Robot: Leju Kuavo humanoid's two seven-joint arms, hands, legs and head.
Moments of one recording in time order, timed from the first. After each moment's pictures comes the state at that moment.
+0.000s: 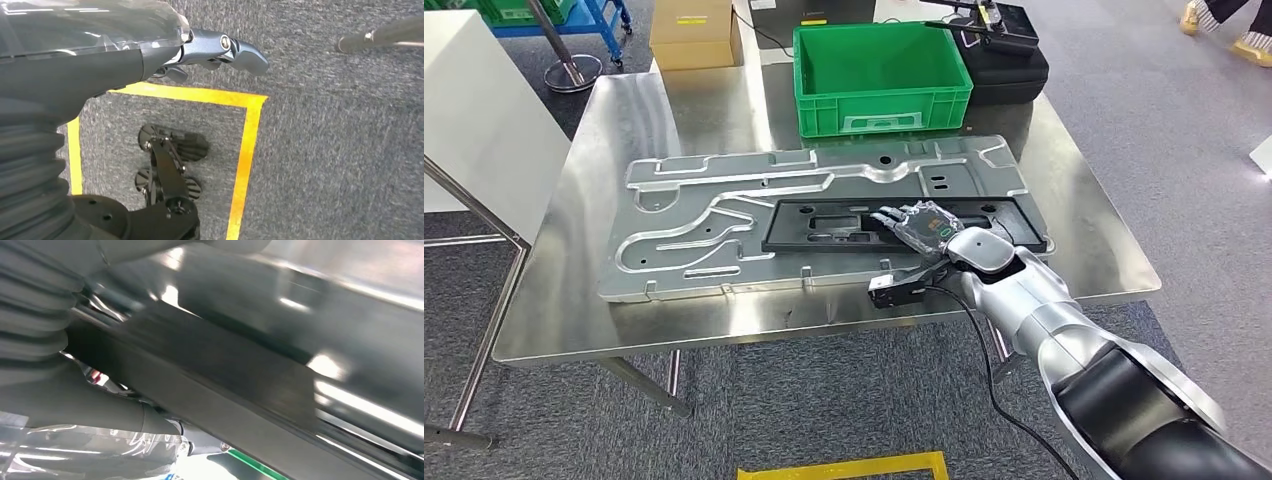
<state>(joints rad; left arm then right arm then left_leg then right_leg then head) -0.07 -0.01 0.99 -0.22 -0.60 -0.09 -0.48 -1.01 -0.04 0.84 -0.28 1.21 -0.26 -0.41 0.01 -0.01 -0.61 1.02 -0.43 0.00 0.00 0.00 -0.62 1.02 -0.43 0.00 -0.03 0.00</state>
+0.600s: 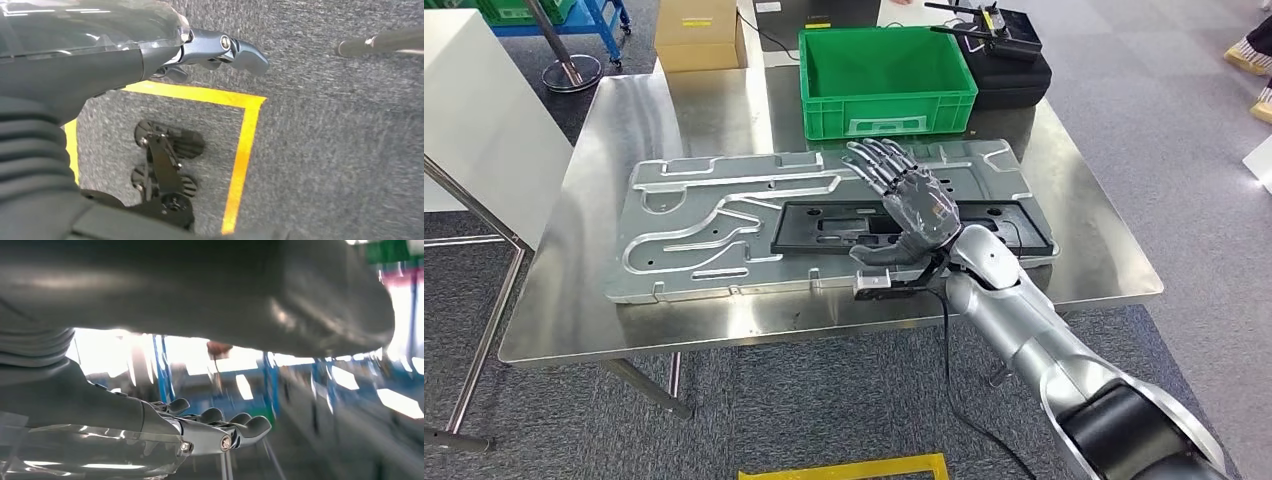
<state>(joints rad) -0.07 -0.01 1.02 -0.22 -0.60 -0.09 -0.48 -0.81 -0.07 0.63 -0.72 0.98 -0.70 -0.66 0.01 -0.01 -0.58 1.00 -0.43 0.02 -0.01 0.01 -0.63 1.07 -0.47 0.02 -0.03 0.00</state>
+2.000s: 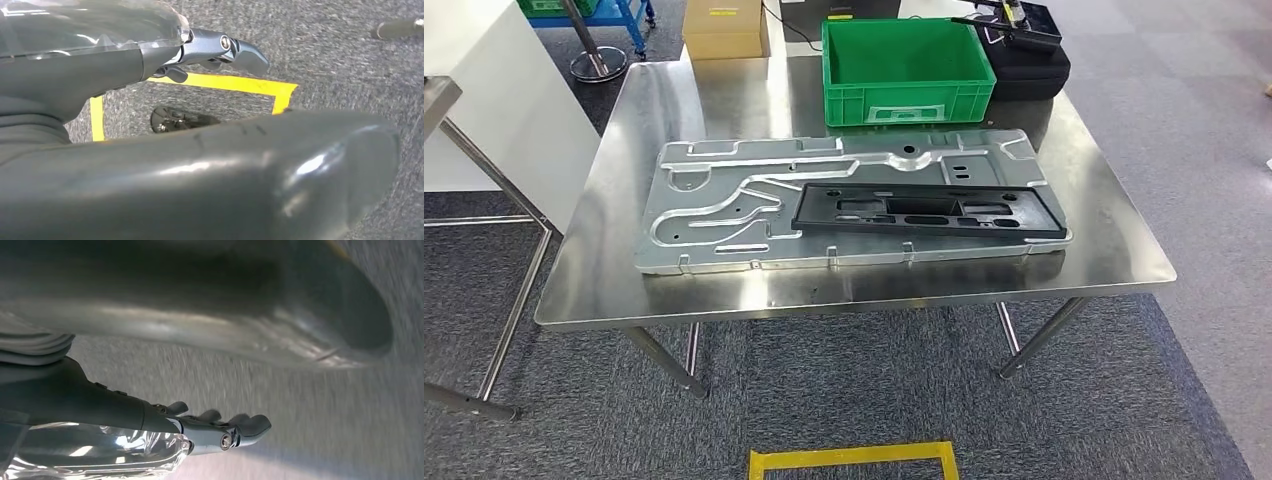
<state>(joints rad) -0.01 -0.07 1.06 -0.22 -0.70 -0.14 -0.55 0.02 0.07 -1.15 -0.42 1.29 -0.39 -0.29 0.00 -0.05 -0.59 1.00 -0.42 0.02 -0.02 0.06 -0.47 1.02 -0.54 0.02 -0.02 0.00</state>
